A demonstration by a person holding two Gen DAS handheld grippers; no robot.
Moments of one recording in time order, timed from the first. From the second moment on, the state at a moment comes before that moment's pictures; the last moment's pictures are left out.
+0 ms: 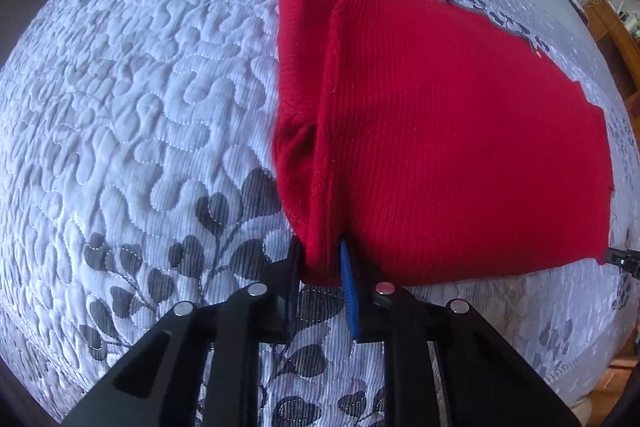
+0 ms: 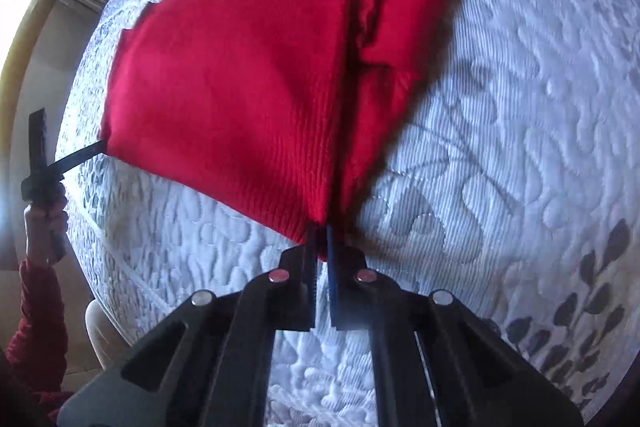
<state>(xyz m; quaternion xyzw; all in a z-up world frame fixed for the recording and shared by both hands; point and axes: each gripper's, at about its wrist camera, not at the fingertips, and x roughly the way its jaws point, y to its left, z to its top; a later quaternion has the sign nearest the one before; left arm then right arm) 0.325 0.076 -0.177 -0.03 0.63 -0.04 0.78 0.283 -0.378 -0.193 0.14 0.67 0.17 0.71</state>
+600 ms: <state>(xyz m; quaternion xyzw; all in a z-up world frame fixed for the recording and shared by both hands) 0.337 0.105 -0.175 -0.14 0.64 -0.08 0.75 0.289 -0.399 -0.188 0.21 0.66 0.13 0.71</state>
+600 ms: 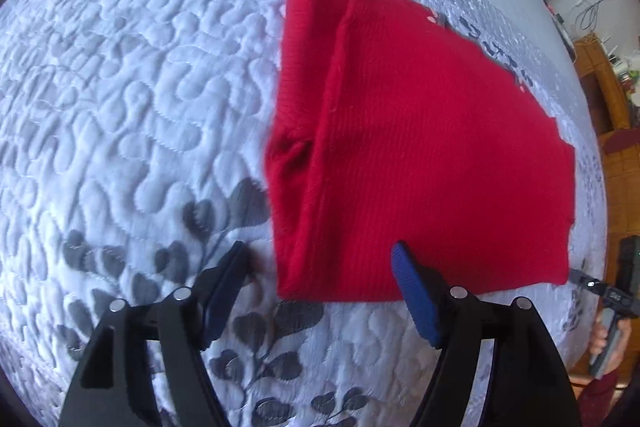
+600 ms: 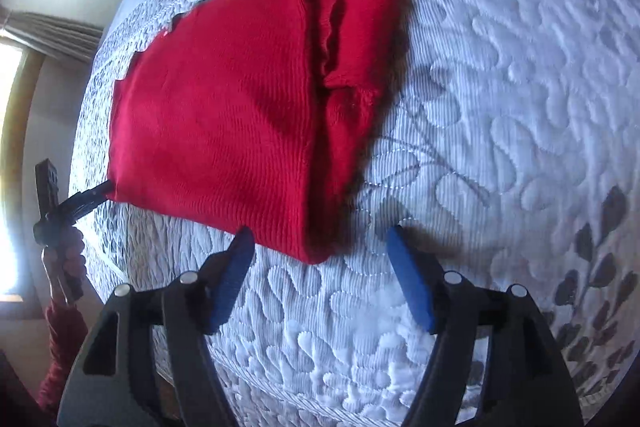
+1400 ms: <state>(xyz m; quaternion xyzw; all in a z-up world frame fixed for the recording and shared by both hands) 0.330 0.092 -0.139 -0.12 0.62 -0.08 0.77 0.282 -0.387 -0.159 0.21 0.64 0.17 0.72</state>
